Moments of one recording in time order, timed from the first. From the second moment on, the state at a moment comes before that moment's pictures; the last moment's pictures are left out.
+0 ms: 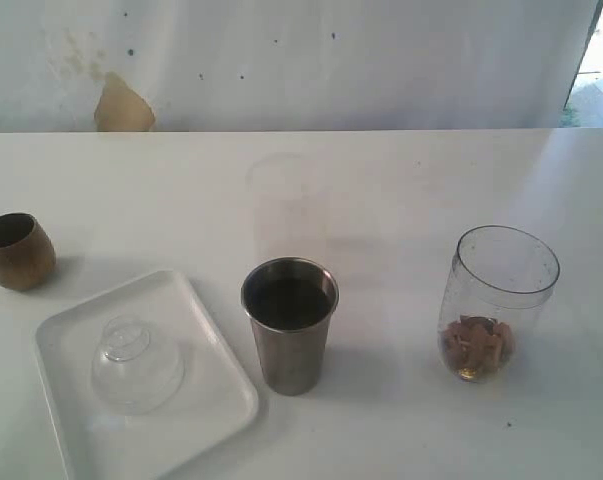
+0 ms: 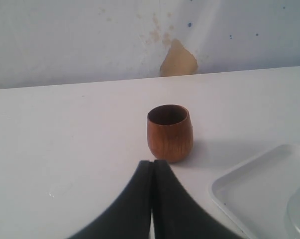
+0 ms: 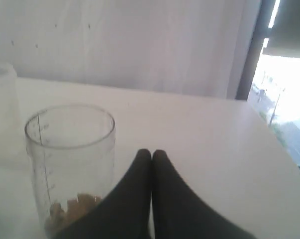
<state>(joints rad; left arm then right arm) 0.06 0.01 0.00 -0.04 0.26 0.13 -0.05 0.00 0.00 0.01 0.15 -0.06</state>
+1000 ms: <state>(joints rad) 0.06 0.01 0.00 -0.04 0.26 0.13 -0.05 0.50 -0.06 -0.95 -0.94 0.98</state>
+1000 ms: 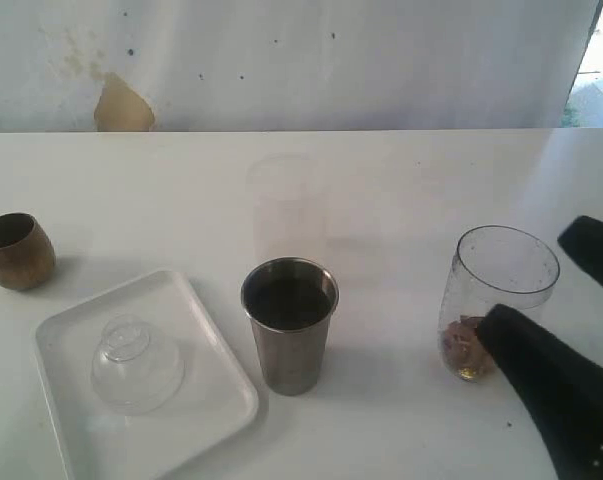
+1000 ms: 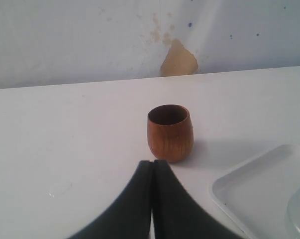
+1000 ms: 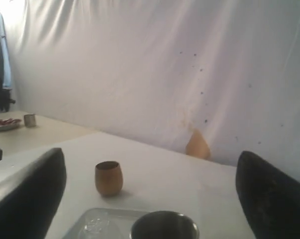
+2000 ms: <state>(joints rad) 0.06 0.01 0.00 -0.04 0.26 0.13 0.31 1.32 -0.38 -0.68 -0.82 0.42</state>
